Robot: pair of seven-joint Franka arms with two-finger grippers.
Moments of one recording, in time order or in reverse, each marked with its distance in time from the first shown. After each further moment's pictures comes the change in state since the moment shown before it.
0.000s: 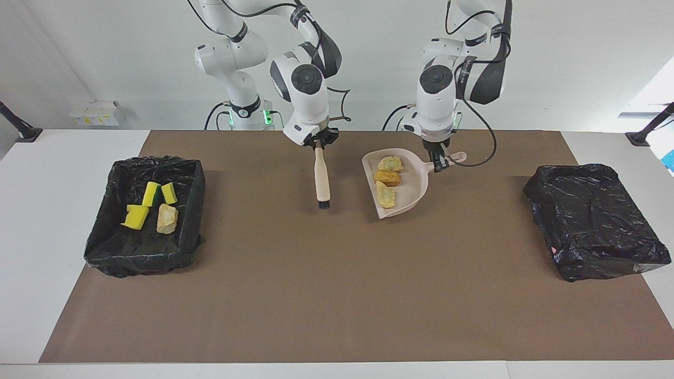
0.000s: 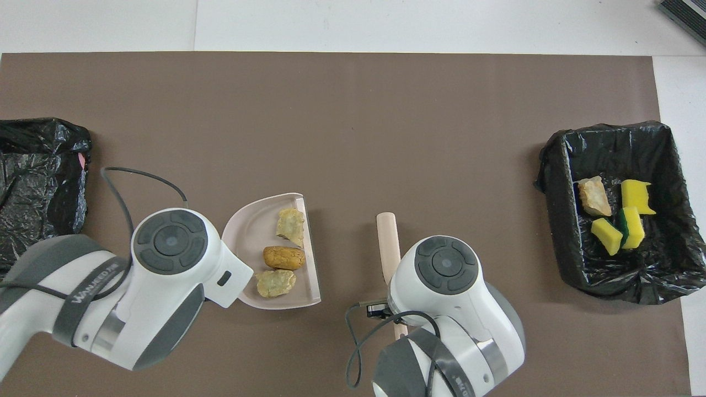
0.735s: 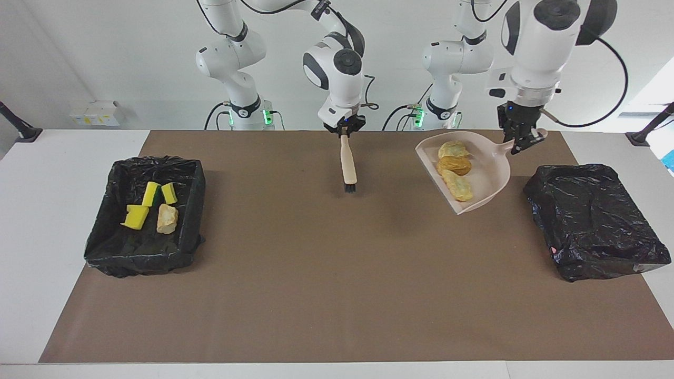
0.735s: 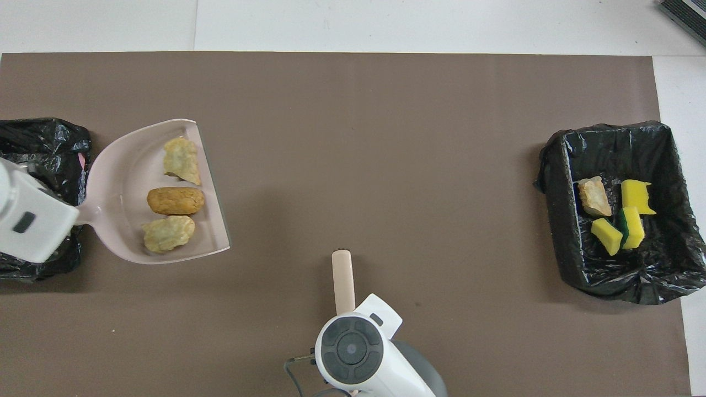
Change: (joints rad) left arm 0.348 -0.022 0.007 0.349 -0.001 -0.199 0.269; right arm 0.282 0.049 0.008 -0.020 0.001 0.136 0.284
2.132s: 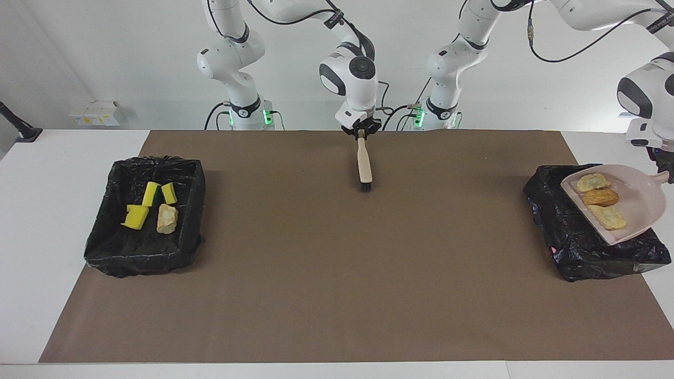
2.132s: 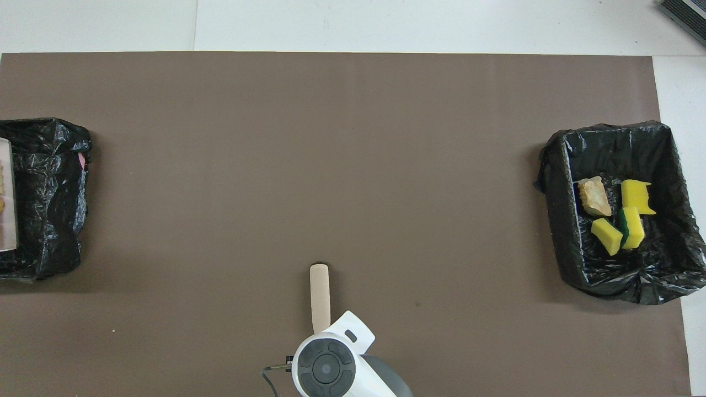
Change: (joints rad) left arm 0.532 0.347 0.012 0.058 0.517 0.534 0.386; right arm 0.068 0.077 -0.004 -0.009 0.041 0.158 0.067
